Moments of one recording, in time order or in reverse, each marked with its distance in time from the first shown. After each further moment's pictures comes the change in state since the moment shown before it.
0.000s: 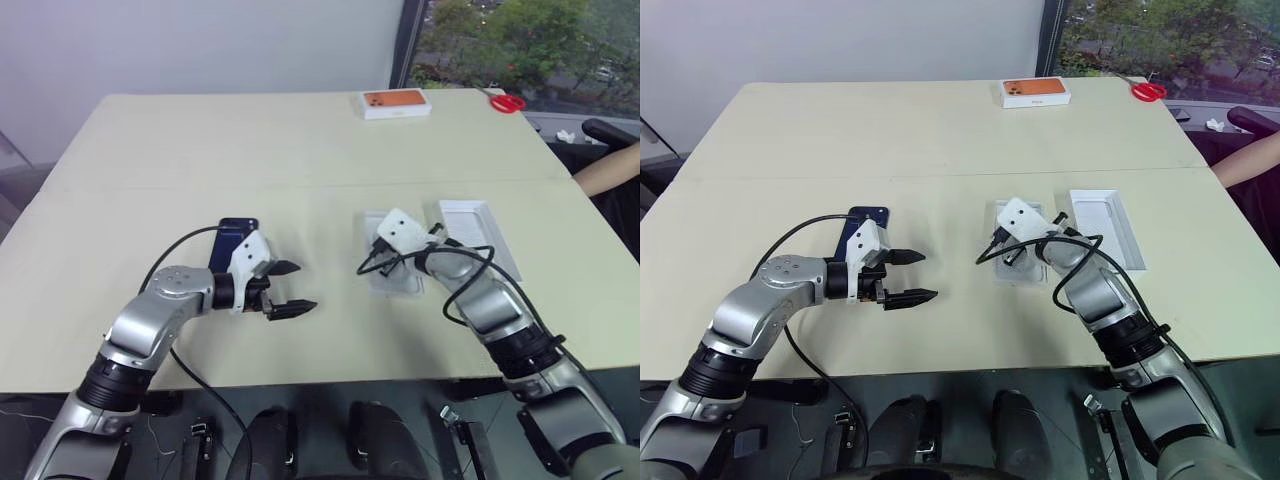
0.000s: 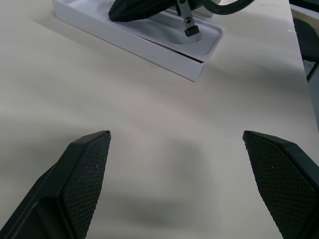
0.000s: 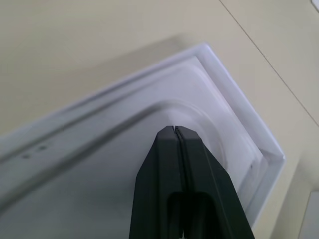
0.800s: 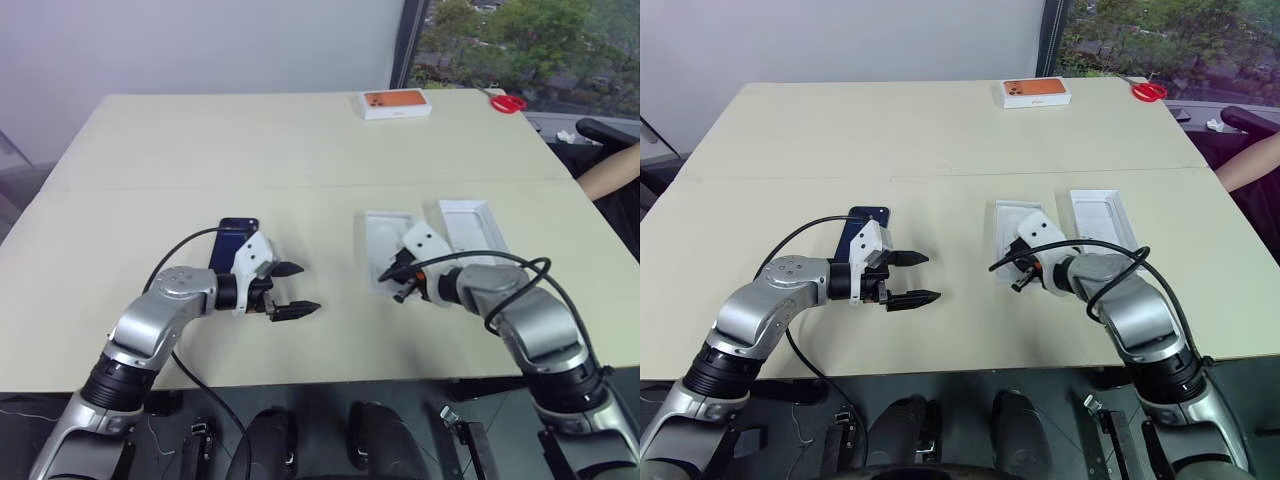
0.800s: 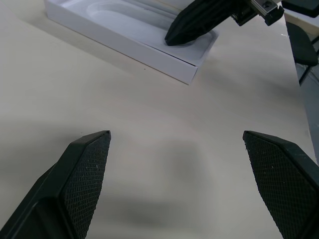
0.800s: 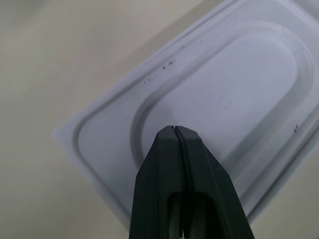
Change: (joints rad) left arm -0.005 -0.015 -0.001 -0.001 -0.003 0.018 -0.009; right arm 0.132 -0.076 -0.178 -0.384 0.263 0.539 0.145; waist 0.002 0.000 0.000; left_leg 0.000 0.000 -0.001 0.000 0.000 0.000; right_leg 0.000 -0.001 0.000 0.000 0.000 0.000
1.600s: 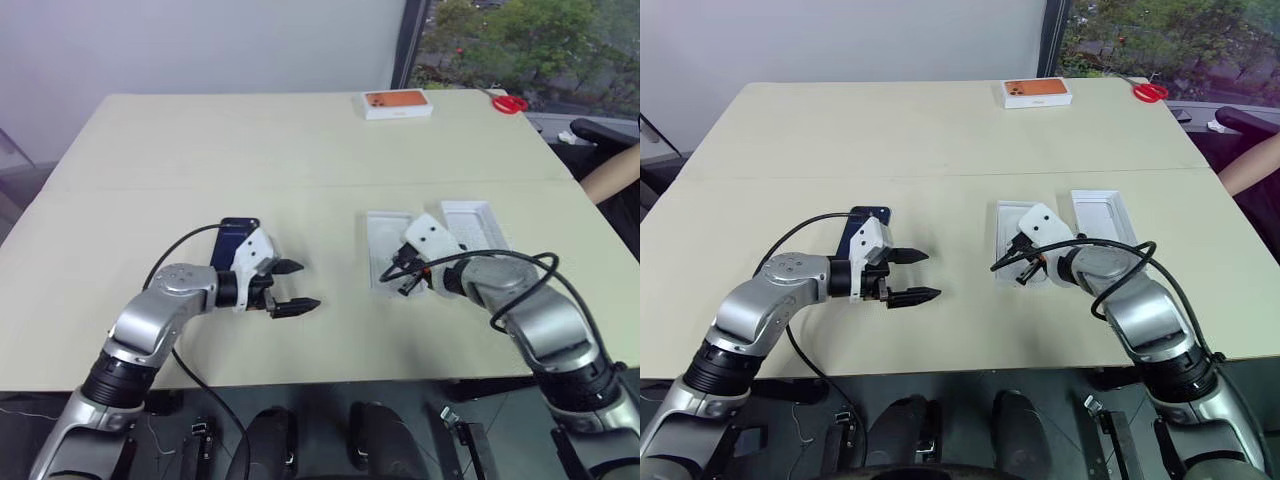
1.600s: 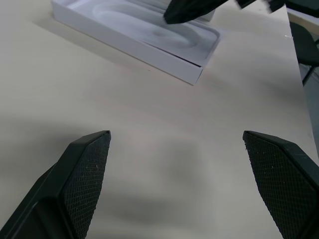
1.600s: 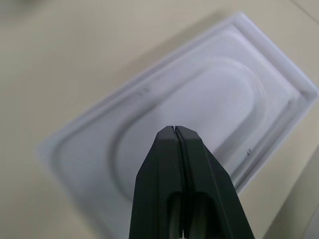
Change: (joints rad) left arm -0.015 0.004 0.004 -0.001 -0.001 0.022 0.006; right arm -0.012 -0.076 0.018 -0.069 0.011 -0.068 -0.008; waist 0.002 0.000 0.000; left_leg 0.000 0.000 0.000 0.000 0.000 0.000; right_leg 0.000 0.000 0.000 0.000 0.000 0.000
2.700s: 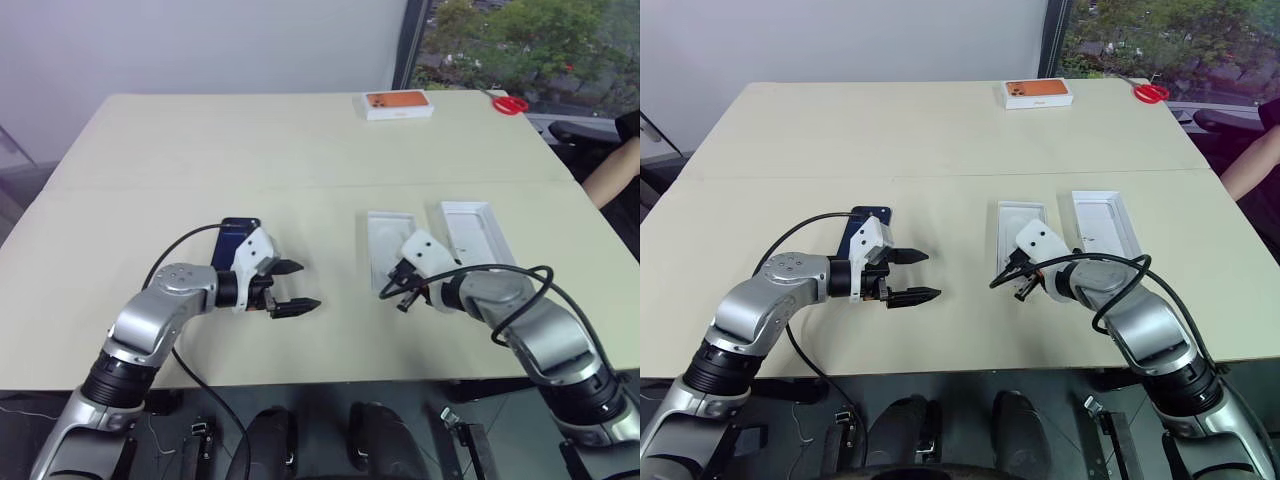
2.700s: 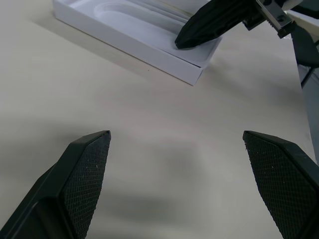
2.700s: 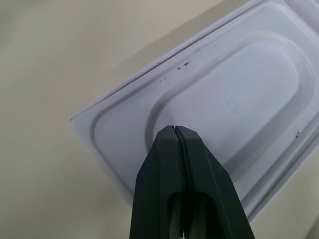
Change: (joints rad) left arm -0.004 -0.008 0.004 -0.010 -0.001 0.021 0.001; right arm 0.052 0.025 0.032 0.039 0.026 -0.020 -0.056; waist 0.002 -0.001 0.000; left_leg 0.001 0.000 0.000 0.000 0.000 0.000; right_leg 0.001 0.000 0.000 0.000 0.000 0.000
